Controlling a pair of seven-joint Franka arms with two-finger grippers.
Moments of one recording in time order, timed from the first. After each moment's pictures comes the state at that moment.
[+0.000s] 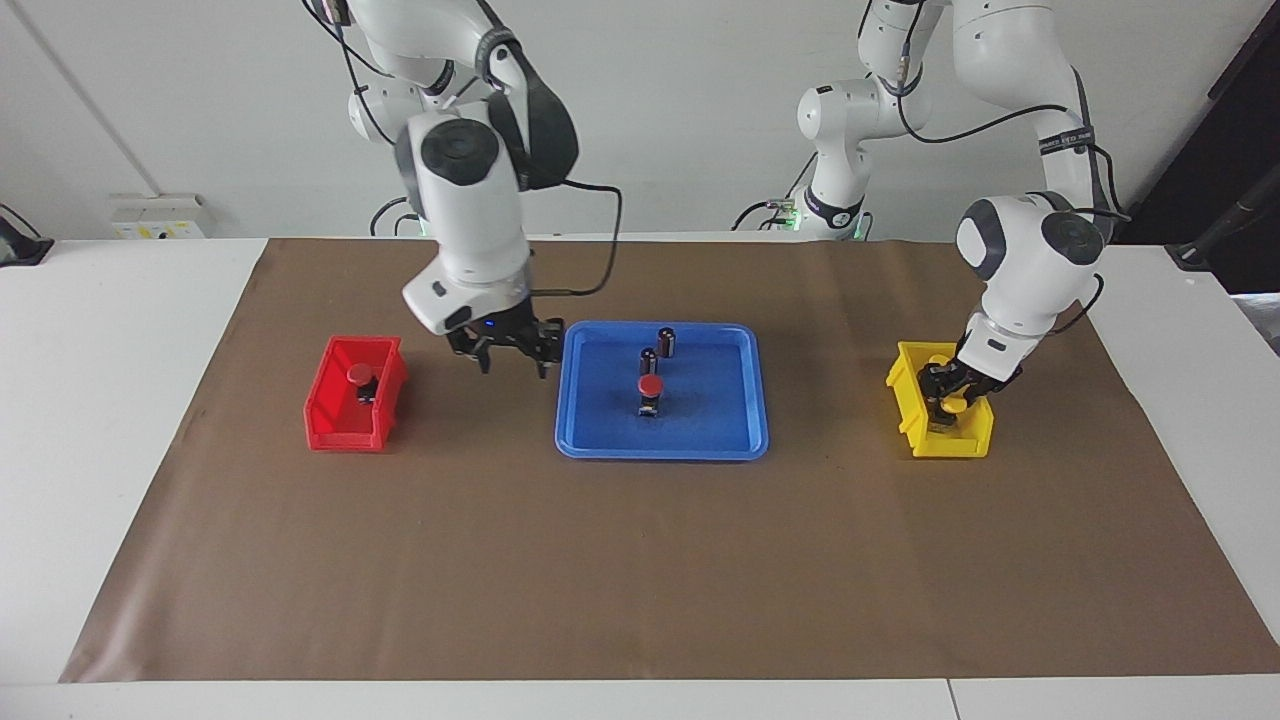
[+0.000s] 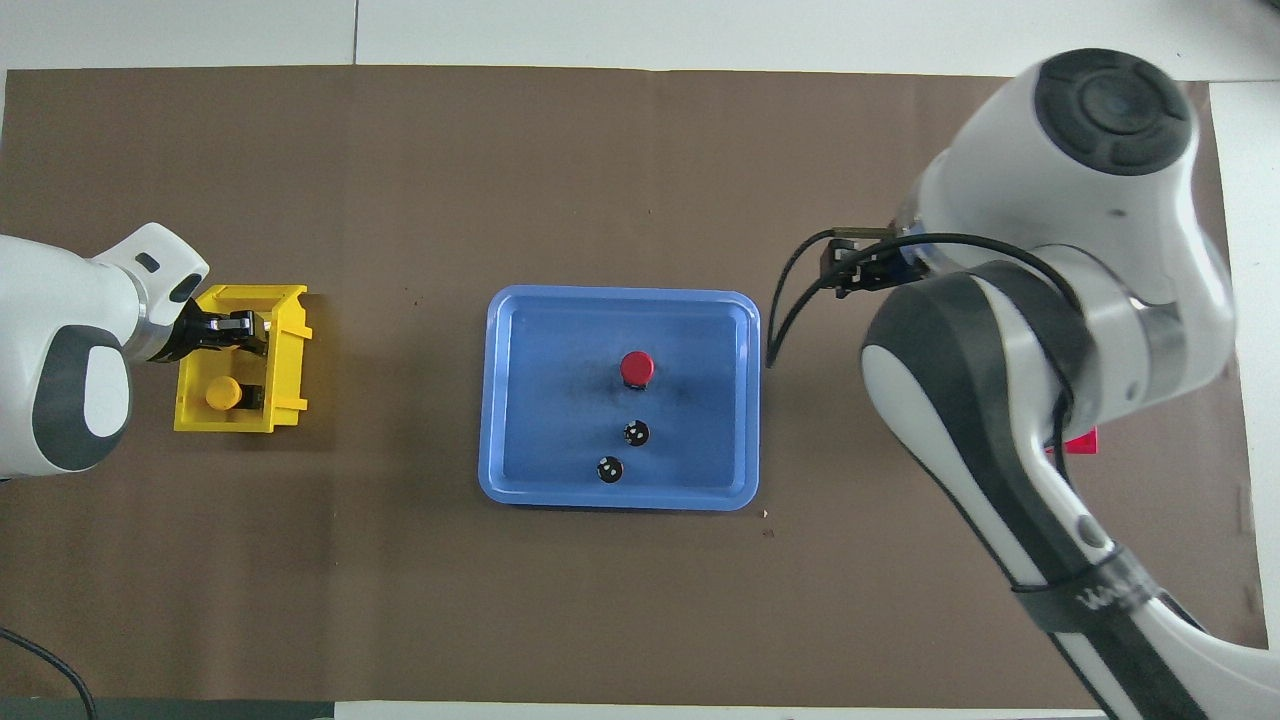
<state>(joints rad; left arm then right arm) 0.04 0.10 -0.06 -2.17 0.00 2.32 -0.02 0.18 0.09 0.03 -1.74 -0.01 1.80 0.26</state>
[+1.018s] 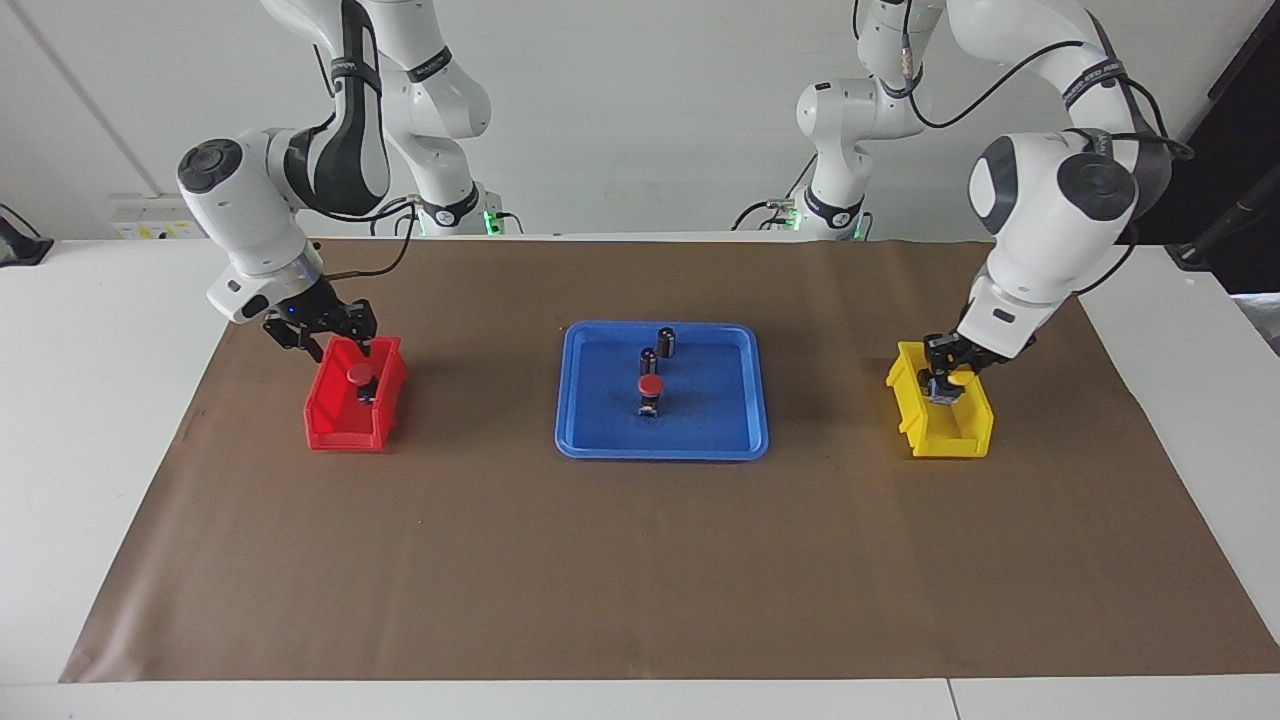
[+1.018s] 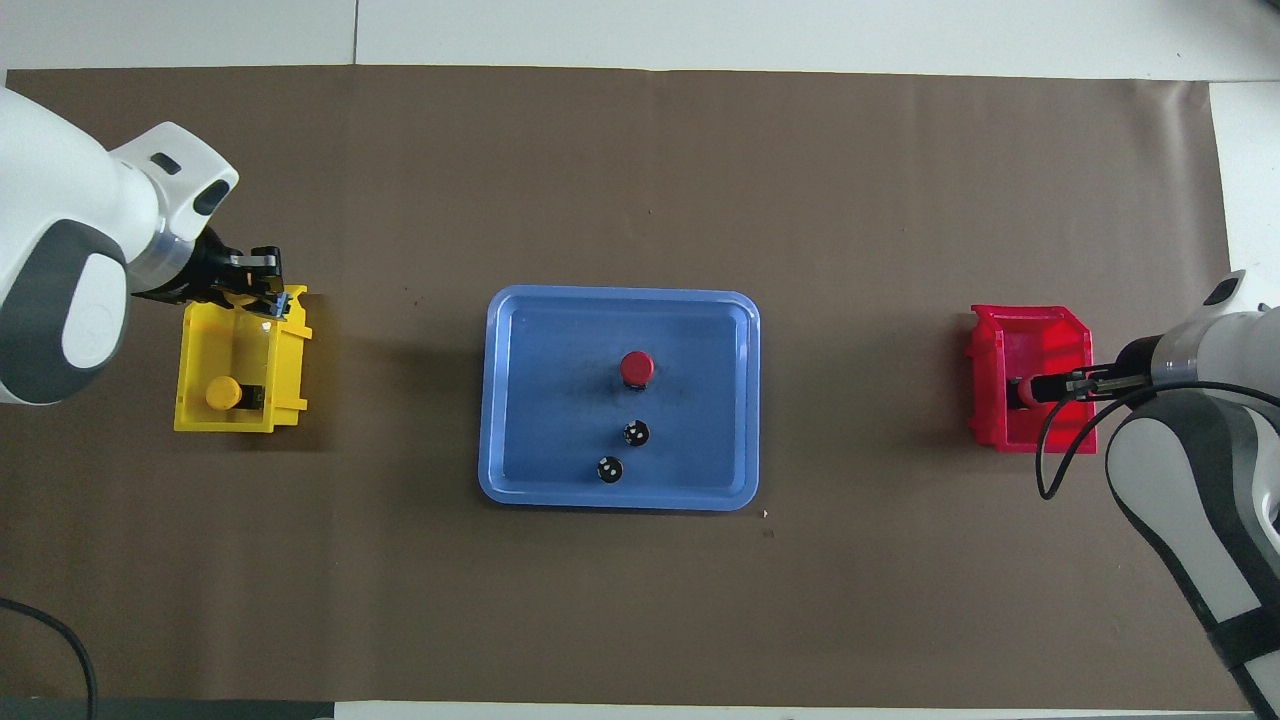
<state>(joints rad) -0.18 0.13 -0.08 -1.82 0.08 1.95 -0.38 -0.18 -0.10 0.03 -2.30 0.06 2.22 -0.26</state>
